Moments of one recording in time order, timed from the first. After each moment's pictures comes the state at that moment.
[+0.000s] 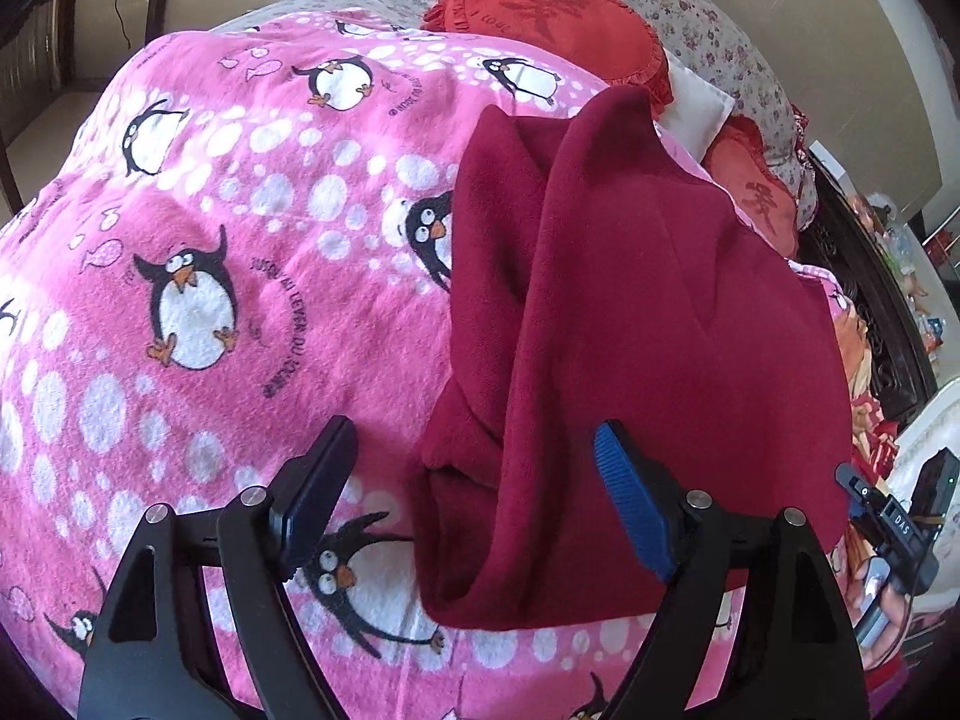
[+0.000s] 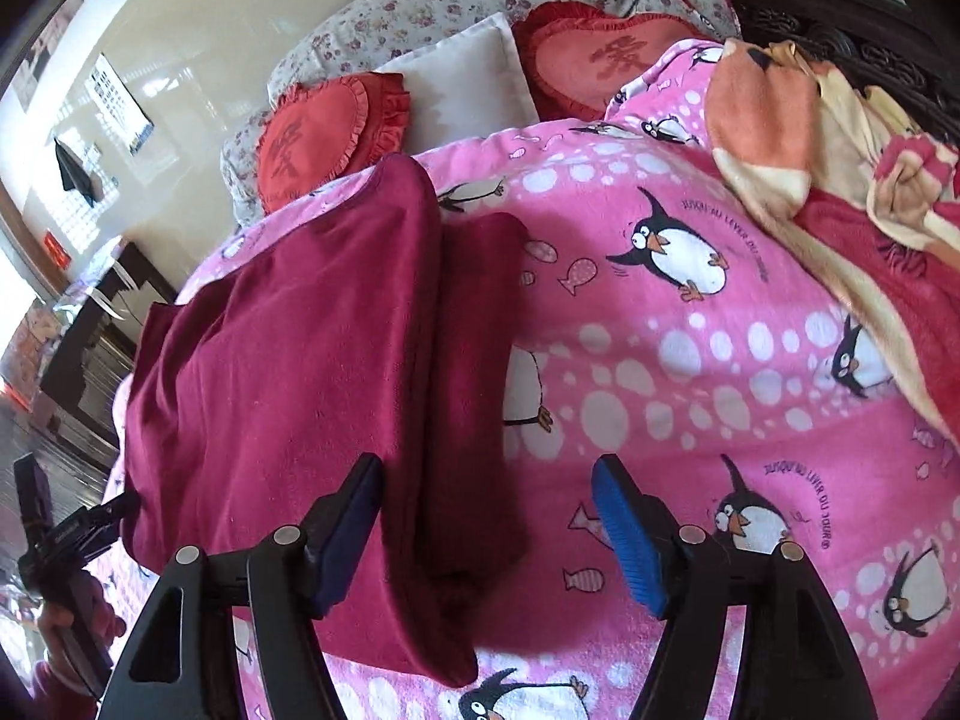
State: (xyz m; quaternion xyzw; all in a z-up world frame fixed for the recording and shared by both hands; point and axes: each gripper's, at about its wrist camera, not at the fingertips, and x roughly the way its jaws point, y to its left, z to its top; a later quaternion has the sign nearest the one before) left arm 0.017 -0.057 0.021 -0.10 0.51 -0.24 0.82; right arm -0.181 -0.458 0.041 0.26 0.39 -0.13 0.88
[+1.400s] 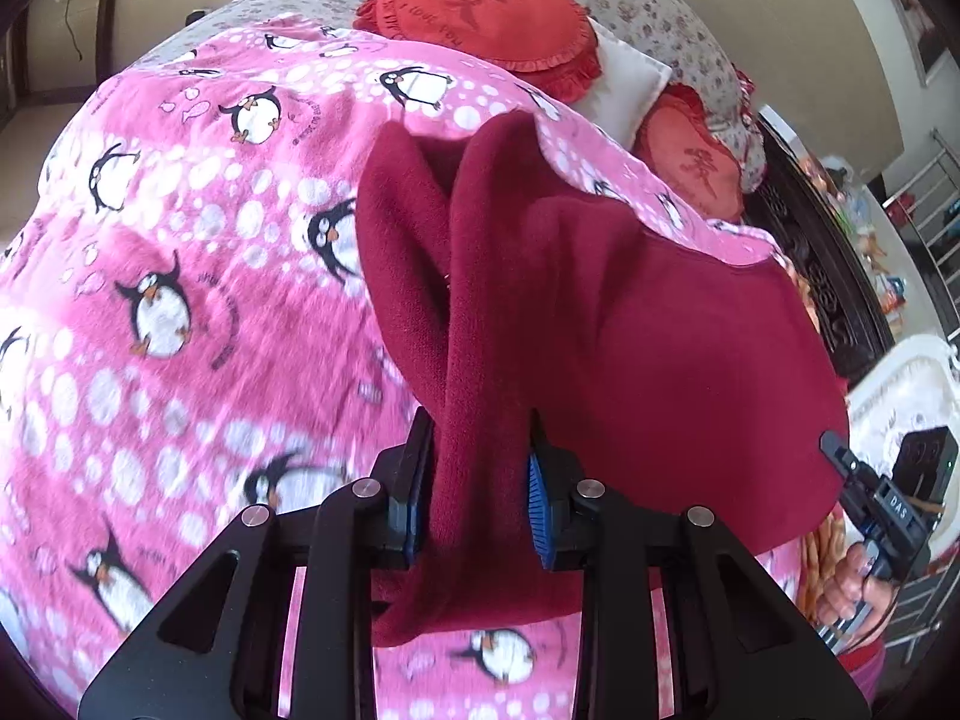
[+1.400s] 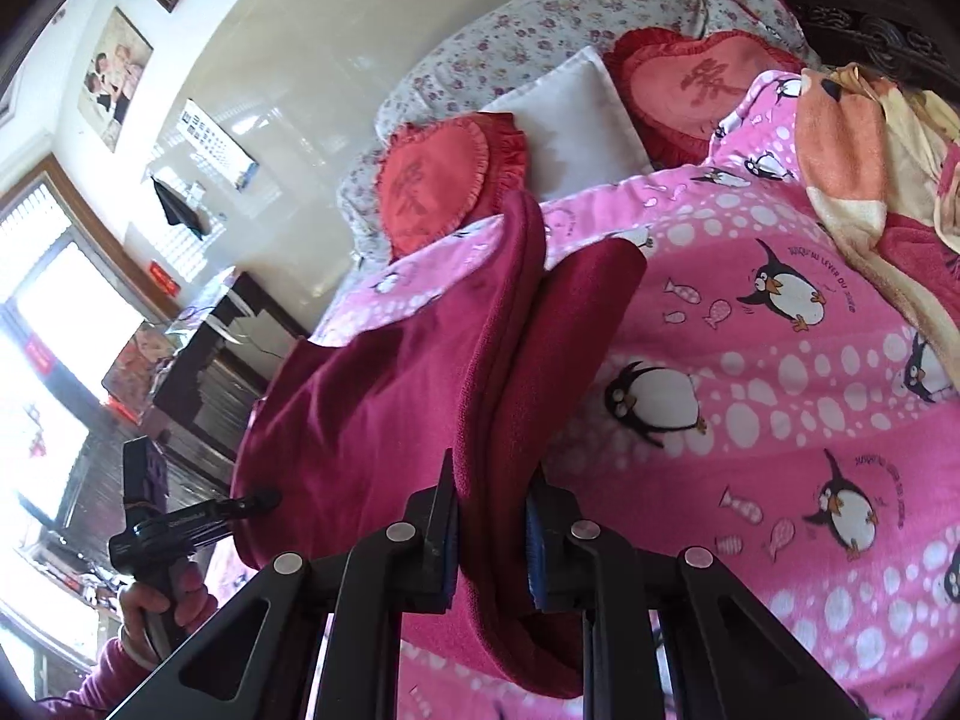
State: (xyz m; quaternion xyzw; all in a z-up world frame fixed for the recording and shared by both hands) left arm -0.008 -0.073 0.077 -0.08 0.53 -0.30 0.79; right arm -0.208 -0.420 0.099 0.31 0.32 -0.02 0.89
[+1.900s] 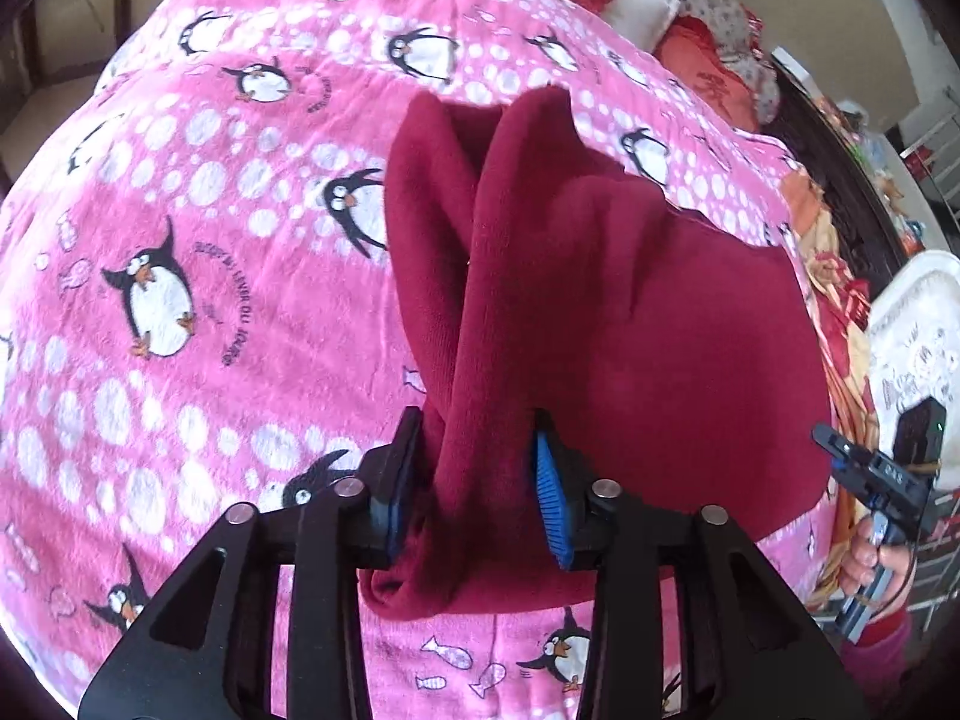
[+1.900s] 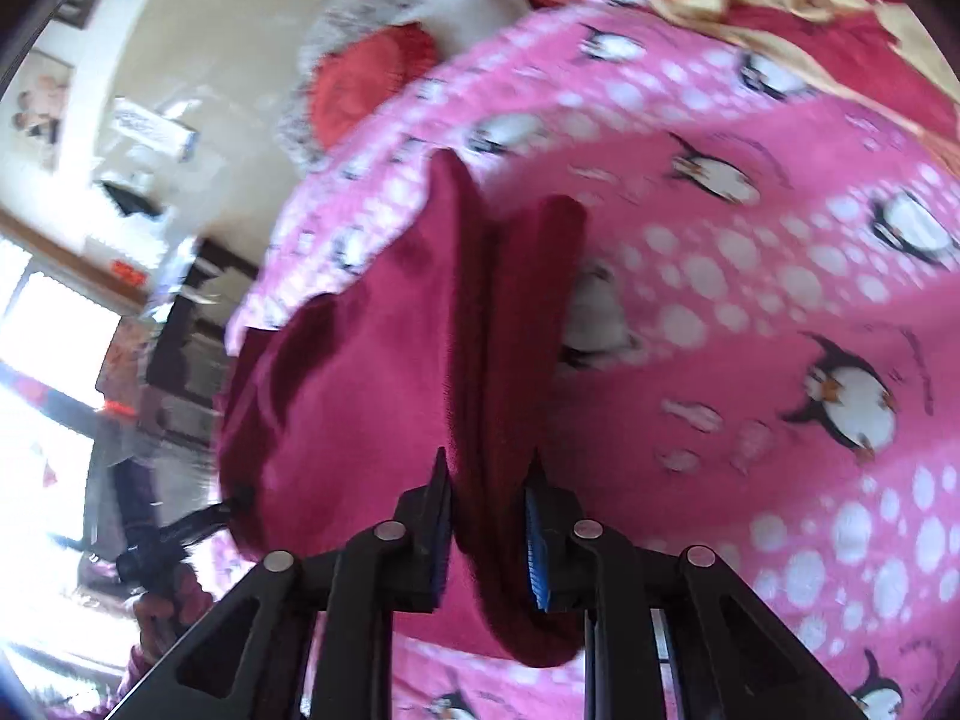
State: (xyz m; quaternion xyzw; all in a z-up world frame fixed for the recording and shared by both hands) left arm -0.109 -0.027 0.044 -0.04 0.57 -0.27 0.78; right arm -0.313 -0.399 0.036 0.36 0.44 -0.07 0.82
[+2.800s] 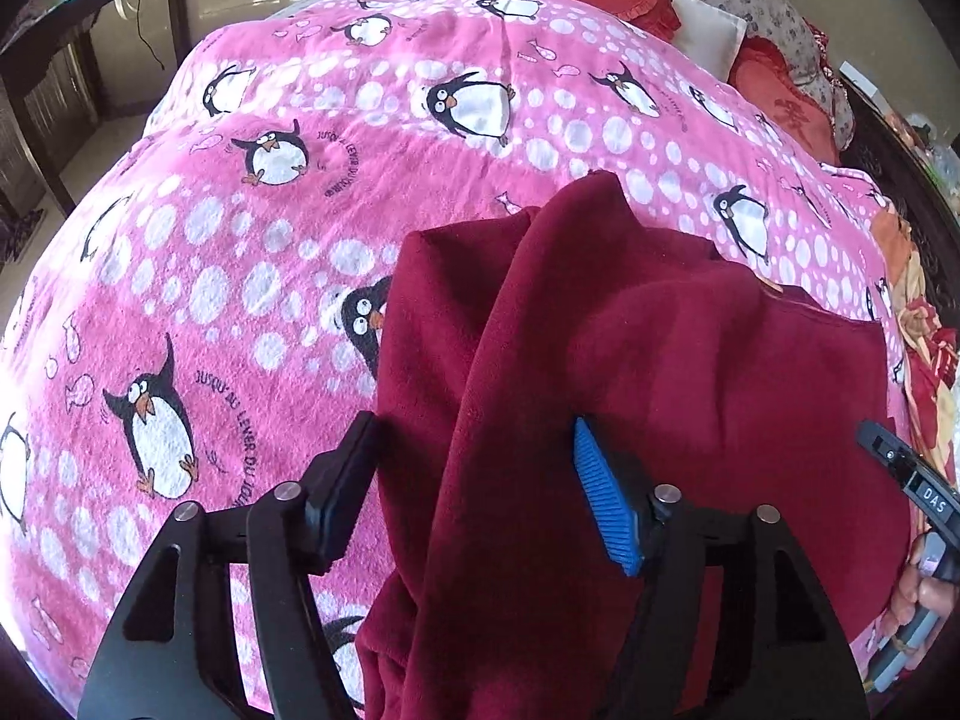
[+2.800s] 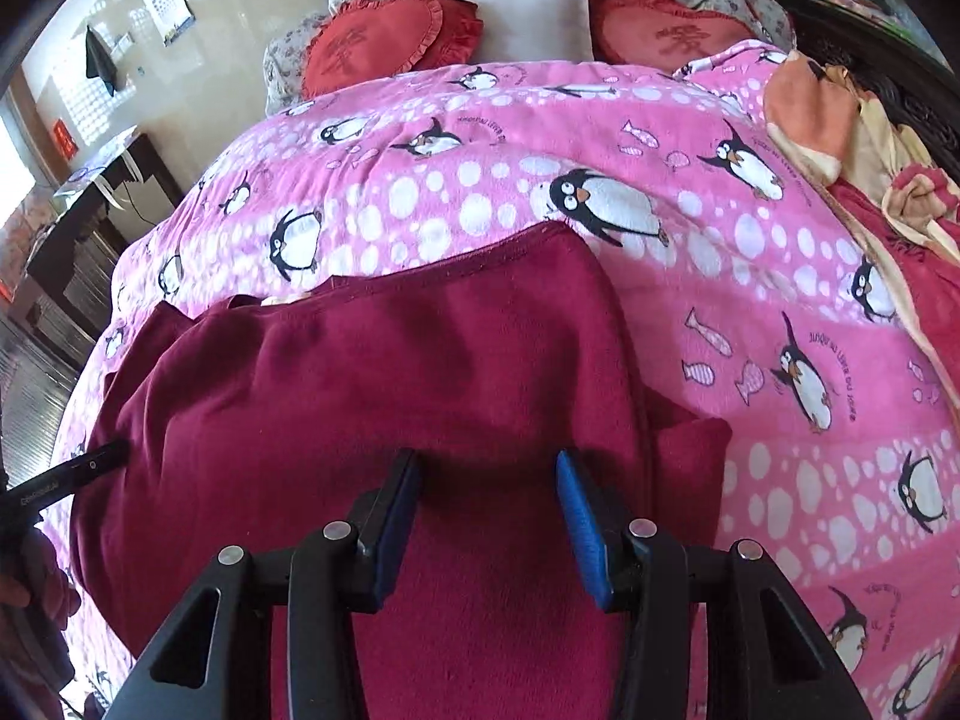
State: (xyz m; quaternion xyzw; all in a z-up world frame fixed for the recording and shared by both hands) left arm -0.060 -0.063 0.022 0.01 0.53 -0.18 0.83; right arm -0.197 -0.366 0.031 0.16 0.47 -0.13 0.86
